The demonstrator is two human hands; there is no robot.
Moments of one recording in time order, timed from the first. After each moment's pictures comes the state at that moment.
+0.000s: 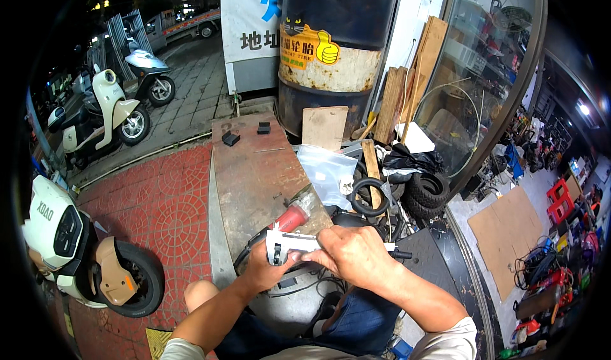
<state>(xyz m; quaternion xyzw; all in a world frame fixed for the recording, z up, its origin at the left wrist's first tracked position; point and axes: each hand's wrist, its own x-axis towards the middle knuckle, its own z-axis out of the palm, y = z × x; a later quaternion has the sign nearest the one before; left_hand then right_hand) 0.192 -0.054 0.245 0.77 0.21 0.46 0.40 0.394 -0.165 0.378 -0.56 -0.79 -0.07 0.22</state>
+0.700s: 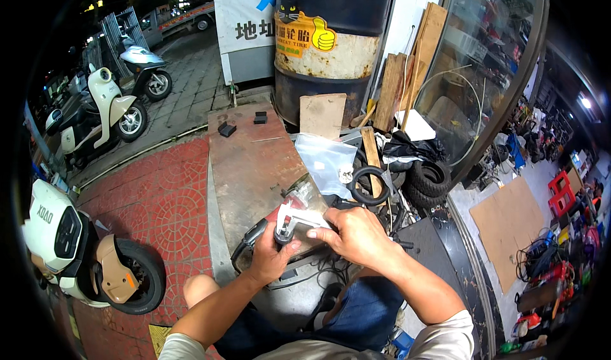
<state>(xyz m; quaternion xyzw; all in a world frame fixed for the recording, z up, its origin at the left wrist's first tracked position) 0.209 -0.052 0.208 0.73 0.25 0.44 0.46 0.419 -0.147 0.361 -0.66 -0.71 0.08 0.22</state>
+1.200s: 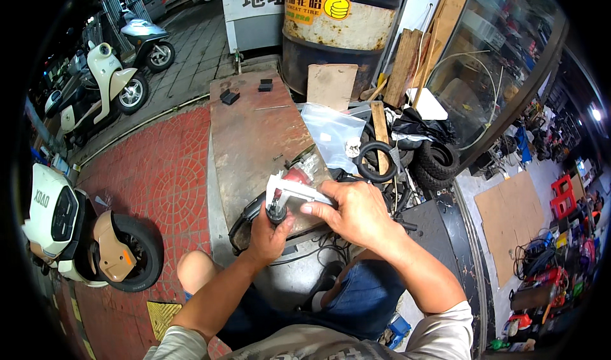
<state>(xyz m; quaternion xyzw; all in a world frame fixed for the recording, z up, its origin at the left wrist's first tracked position) 0.203 -0.050 0.170 0.72 0.27 0.46 0.44 0.404 -0.132 0.356 -0.67 -0.70 0.10 0.24</state>
